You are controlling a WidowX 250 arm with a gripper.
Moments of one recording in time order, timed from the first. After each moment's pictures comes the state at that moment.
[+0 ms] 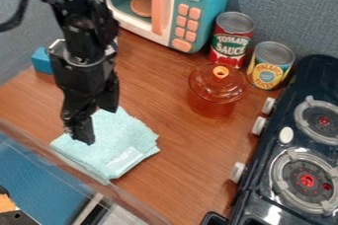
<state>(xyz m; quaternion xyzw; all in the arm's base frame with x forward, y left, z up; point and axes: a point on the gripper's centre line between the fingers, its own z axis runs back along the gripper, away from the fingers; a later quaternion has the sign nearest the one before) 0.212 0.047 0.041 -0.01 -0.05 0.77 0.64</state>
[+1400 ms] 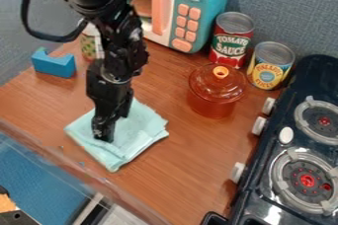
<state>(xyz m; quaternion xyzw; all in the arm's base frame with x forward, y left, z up) 0.265 0.058 -0.019 0.02 -0.07 0.79 0.61</state>
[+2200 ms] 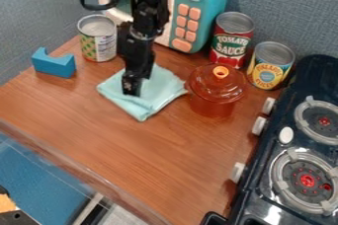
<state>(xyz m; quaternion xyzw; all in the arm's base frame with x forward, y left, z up) 0.355 0.085 -0.017 0.02 -0.06 0.80 0.60</state>
